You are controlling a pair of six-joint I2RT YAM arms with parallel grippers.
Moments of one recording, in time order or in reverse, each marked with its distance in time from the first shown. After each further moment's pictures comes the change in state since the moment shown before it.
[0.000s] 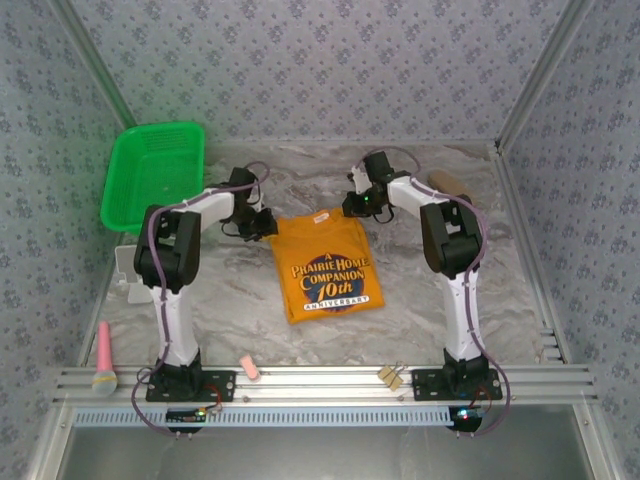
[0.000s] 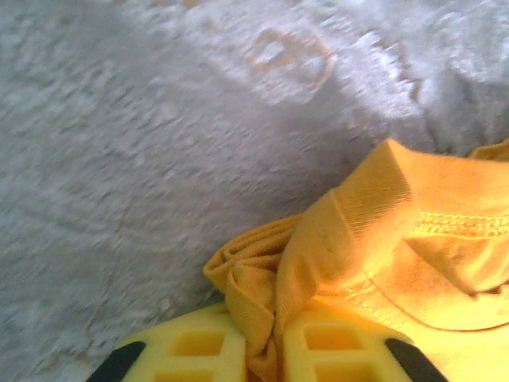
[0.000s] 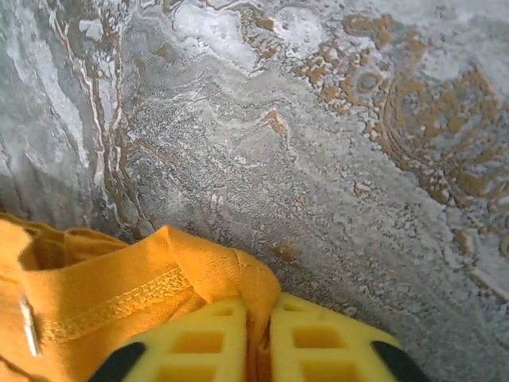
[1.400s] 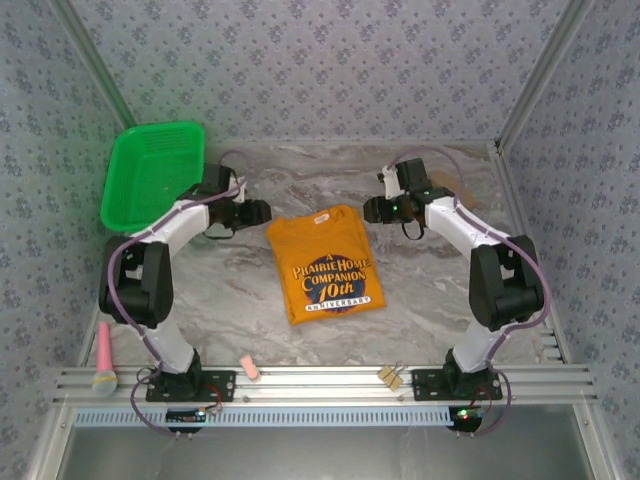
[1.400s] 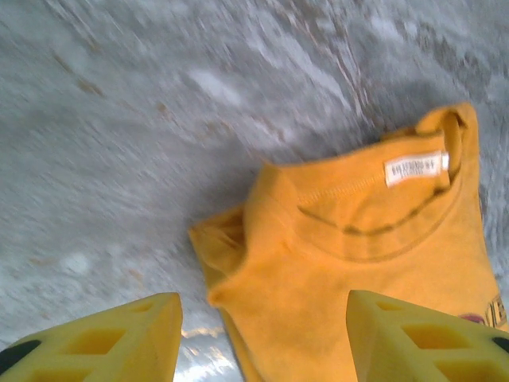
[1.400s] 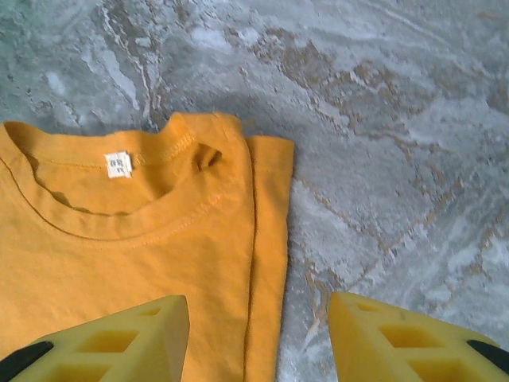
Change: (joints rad) left arm 0.040 -0.352 -0.243 0.163 -0.013 0.085; right arm -0.039 -0.542 -0.463 0.099 0.155 0.004
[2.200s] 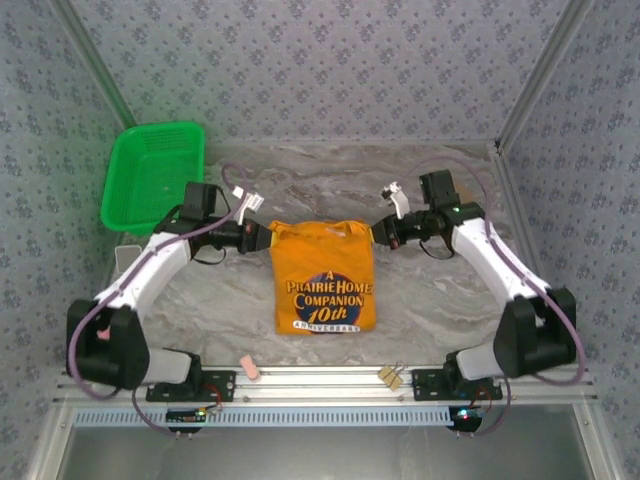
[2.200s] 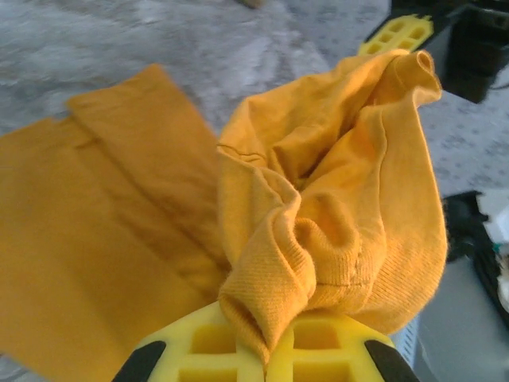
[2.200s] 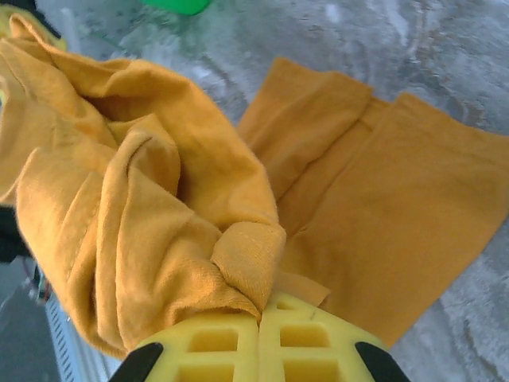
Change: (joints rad) left arm 0.005 -0.315 -0.198 -0.018 0.538 0.349; right arm -0.054 -0.261 -0.119 -0.198 -0.489 -0.240
